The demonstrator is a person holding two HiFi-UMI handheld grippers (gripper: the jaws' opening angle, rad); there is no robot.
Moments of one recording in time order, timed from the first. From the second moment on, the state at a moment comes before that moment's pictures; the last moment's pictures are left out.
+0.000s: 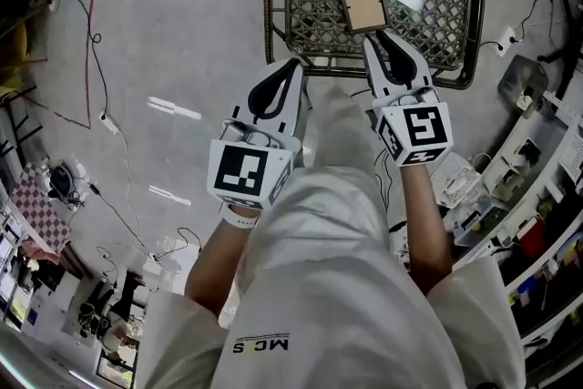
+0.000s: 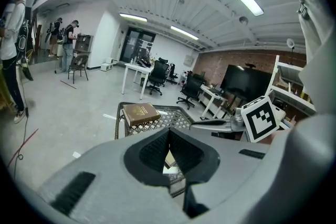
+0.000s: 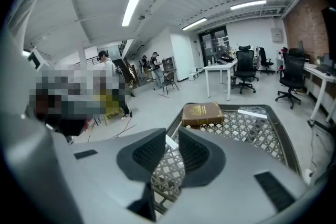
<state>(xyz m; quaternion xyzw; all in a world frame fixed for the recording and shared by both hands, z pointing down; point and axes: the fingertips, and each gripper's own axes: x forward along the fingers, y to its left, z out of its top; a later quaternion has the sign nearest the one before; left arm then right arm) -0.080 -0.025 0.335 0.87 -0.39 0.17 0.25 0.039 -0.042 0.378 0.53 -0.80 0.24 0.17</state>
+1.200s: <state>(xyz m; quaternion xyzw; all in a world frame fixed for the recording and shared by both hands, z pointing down) -0.085 -0.021 0.361 0.86 -0.40 0.16 0.28 0.038 -0.065 0.516 0.56 -0.76 0.24 0.23</state>
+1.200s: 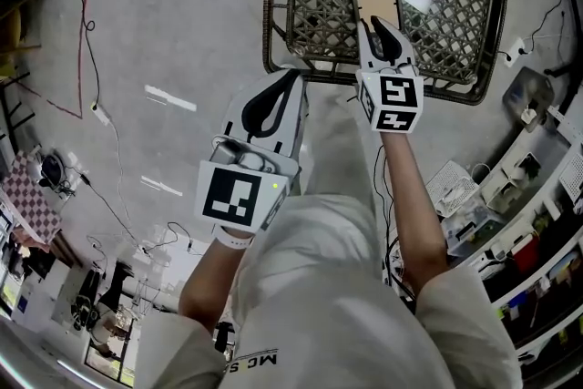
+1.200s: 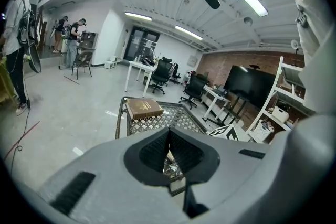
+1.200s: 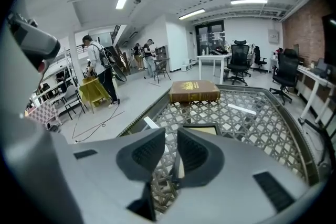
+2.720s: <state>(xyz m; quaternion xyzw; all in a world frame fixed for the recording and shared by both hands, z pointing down) -0.092 -0.015 0.381 0.86 -0.39 0.18 0.27 0.037 -0.071 0.609 0.56 -0.72 0.29 0.29</state>
